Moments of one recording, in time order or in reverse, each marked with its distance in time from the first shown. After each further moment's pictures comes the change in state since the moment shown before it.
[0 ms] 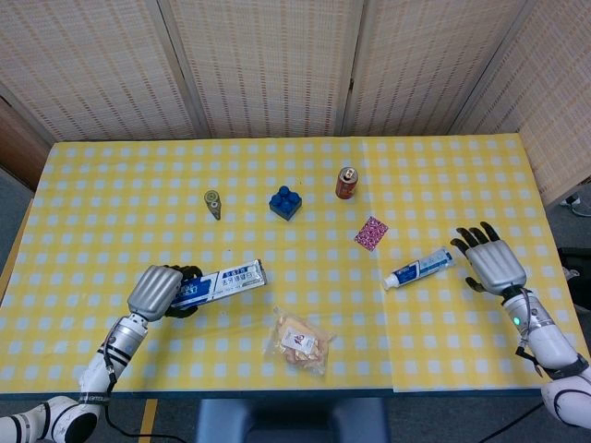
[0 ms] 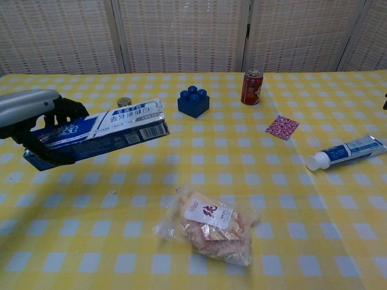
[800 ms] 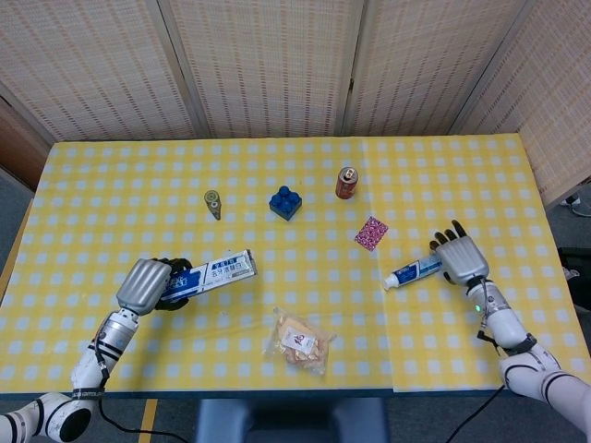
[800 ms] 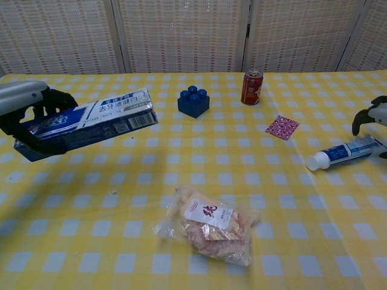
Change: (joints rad) left arm 0.010 0.007 -0.008 0.055 0.019 0.019 -0.050; right arm 0.099 -0.293 -0.032 0.365 0.005 -0.054 -0.037
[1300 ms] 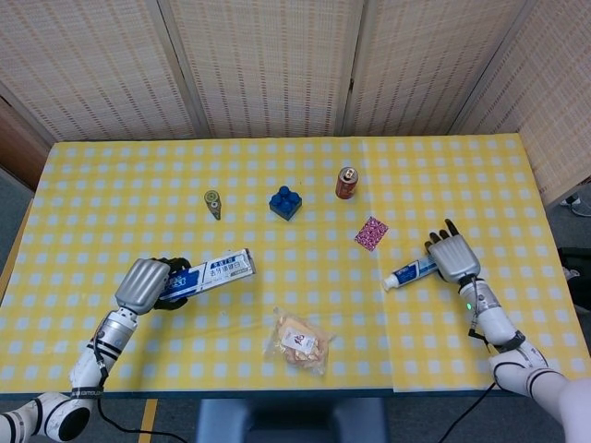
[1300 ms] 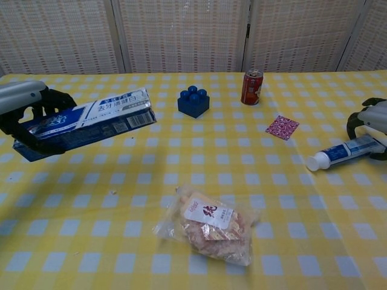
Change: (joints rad) left arm 0.000 0.007 -0.004 0.002 -0.006 -0.010 -0.011; right arm 0.018 -0.084 -0.014 0.118 -0.019 0.027 0.009
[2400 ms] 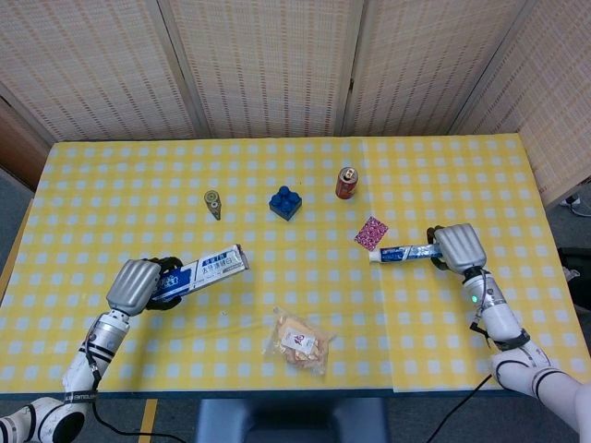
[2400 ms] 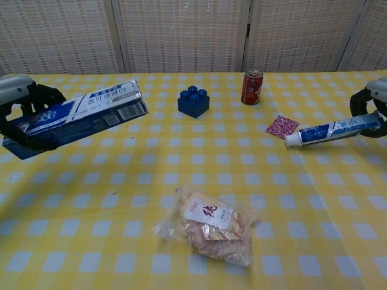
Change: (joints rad) left arm 0.028 0.020 -0.005 -0.024 -0.009 0.028 -0.010; right arm -0.016 0.071 0.069 -0.126 0.029 0.103 0.176
